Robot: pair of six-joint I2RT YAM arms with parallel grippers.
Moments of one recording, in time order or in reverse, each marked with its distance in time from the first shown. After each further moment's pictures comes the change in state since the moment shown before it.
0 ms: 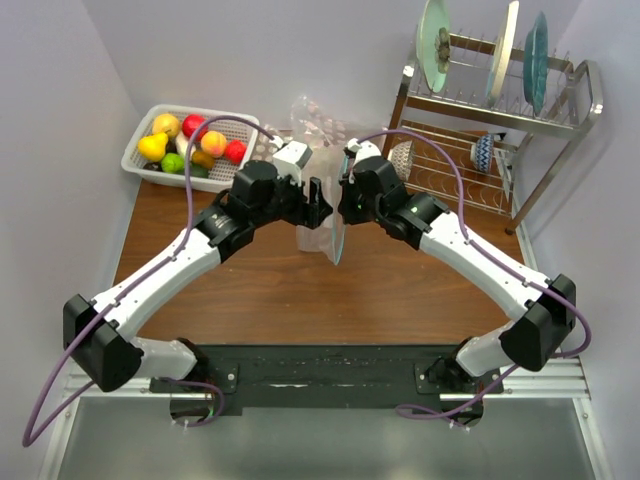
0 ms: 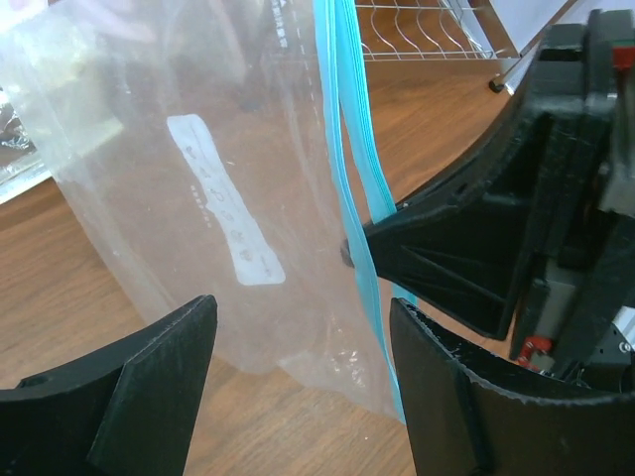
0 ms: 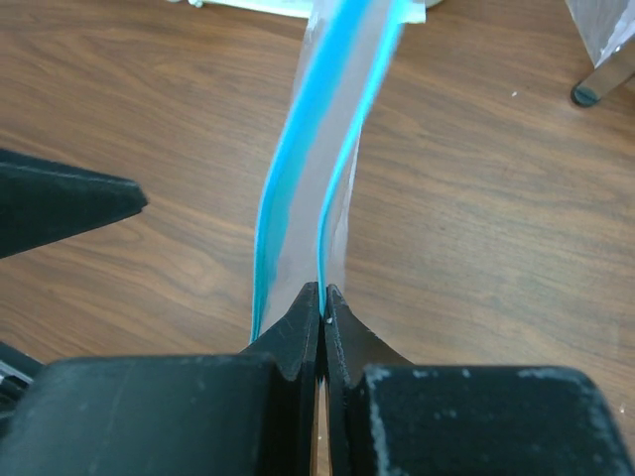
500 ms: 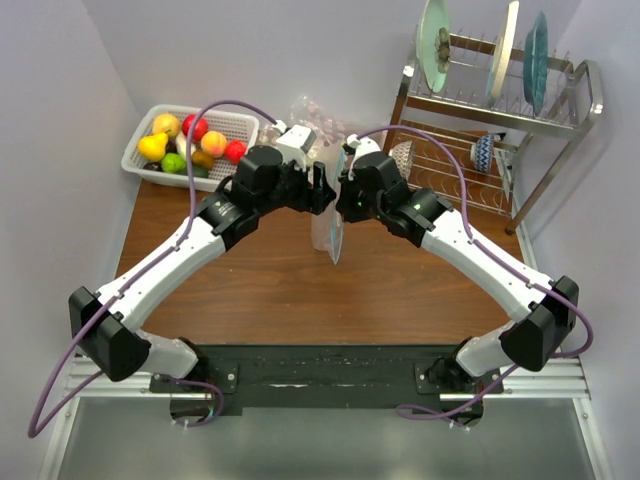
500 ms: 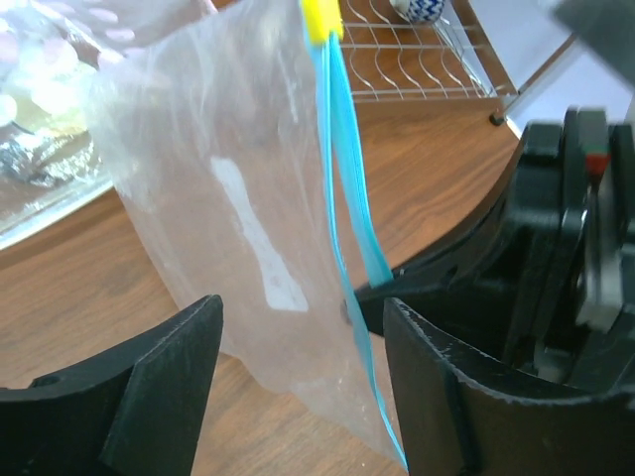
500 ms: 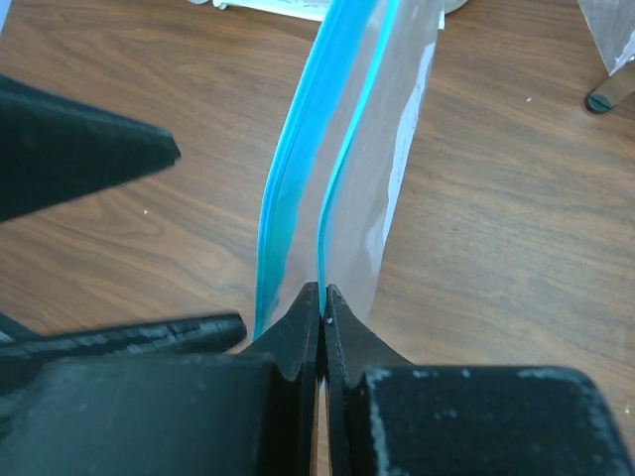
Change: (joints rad) left arm -0.006 0.061 0.131 -0.049 -0.039 0.000; right arm 0.005 0.000 0.053 -0.043 -0.026 0.002
